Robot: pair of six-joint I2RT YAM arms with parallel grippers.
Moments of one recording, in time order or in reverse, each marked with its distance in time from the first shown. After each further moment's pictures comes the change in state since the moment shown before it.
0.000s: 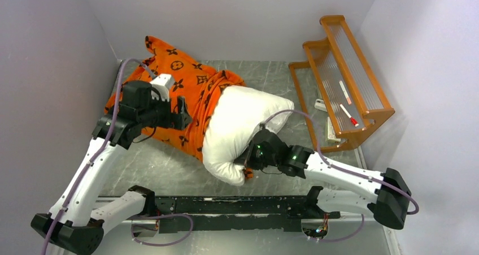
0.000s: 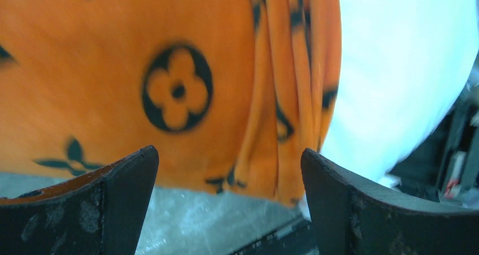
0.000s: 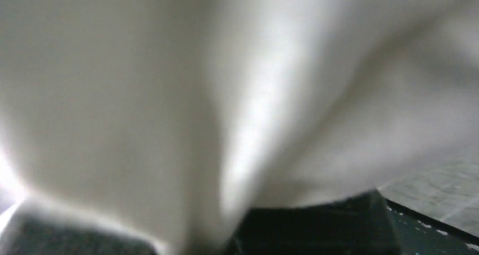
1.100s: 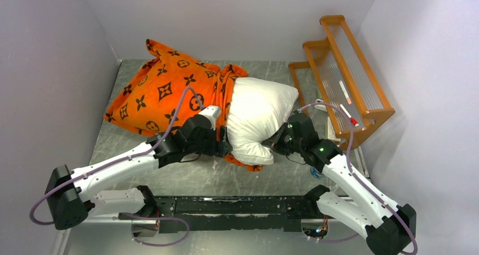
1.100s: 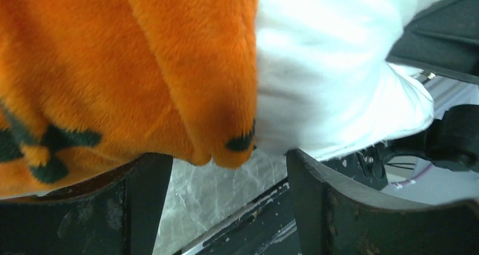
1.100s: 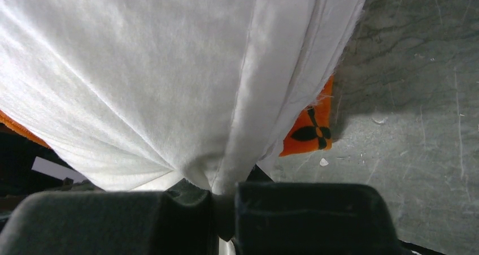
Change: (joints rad) left arm -0.603 0.083 -0.348 0.368 -0.246 -0.441; right arm -0.452 -0.197 0.073 -0.282 -0.059 -0.206
